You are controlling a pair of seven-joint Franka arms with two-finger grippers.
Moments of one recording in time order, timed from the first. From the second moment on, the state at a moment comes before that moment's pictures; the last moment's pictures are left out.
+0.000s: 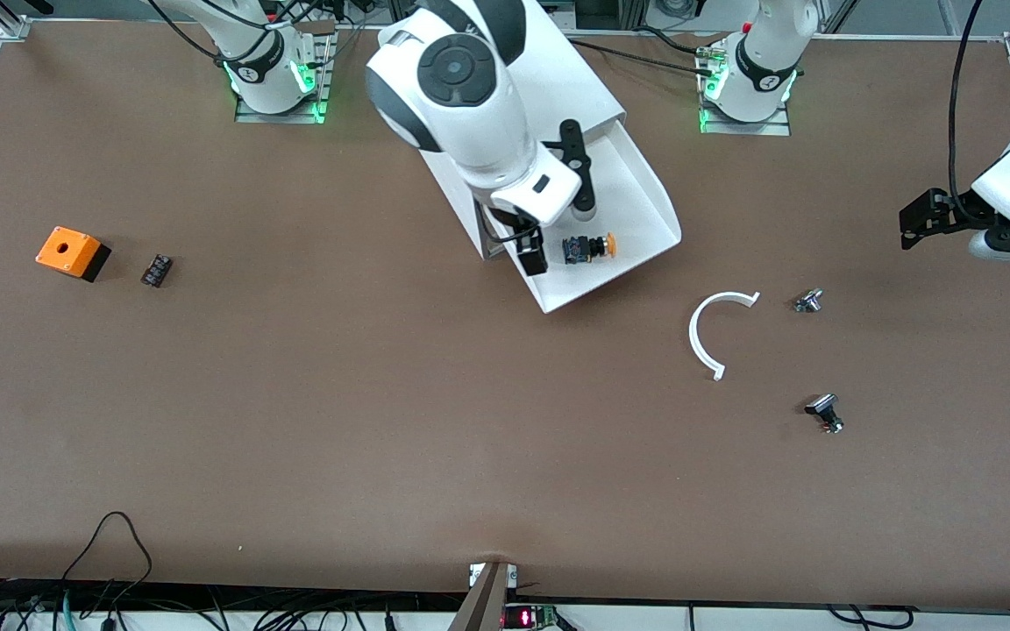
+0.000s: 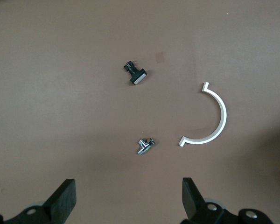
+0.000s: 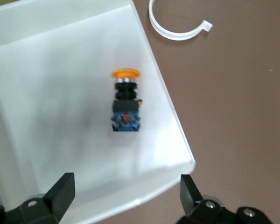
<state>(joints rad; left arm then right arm) 0.19 -0.04 -0.17 -1.79 0.09 1.78 0.13 0.63 0.65 0.28 -1.10 0.00 1.88 -0.89</state>
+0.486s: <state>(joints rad) 0.19 -0.04 -0.17 -1.79 0.09 1.77 0.12 0.69 0.69 0.26 -1.10 0.00 1.93 -0.89</state>
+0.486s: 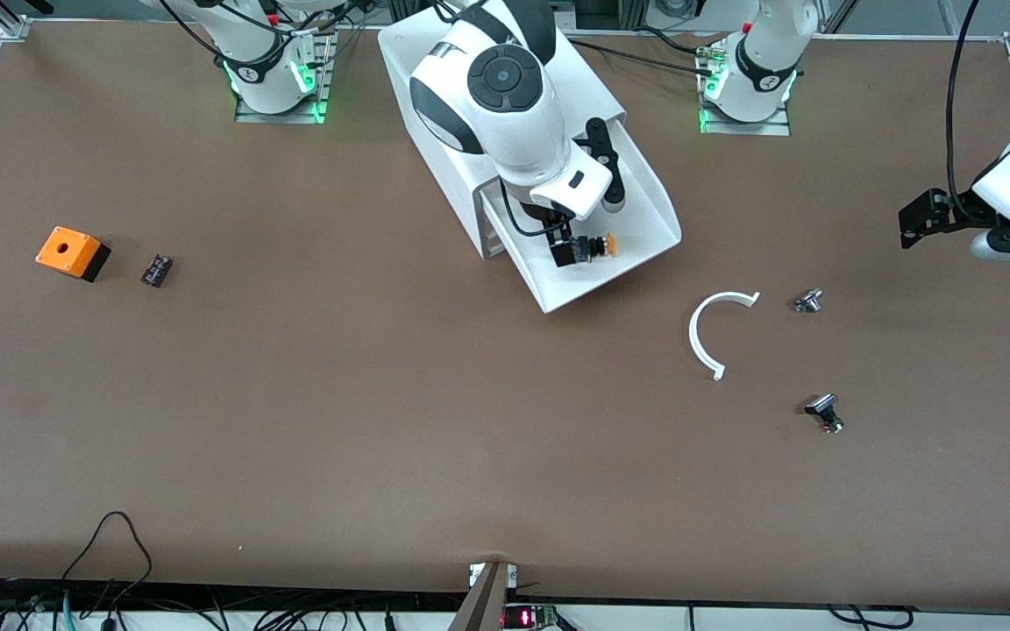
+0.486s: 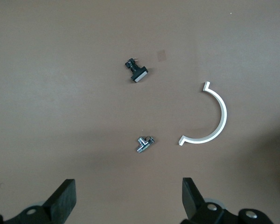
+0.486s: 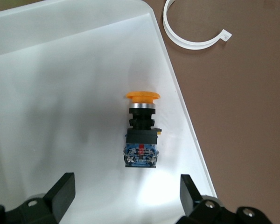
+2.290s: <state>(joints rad) 0.19 -0.04 -0.17 -1.79 0.09 1.77 0.11 0.80 0.74 0.16 -1.06 0.00 2.00 -0.79</state>
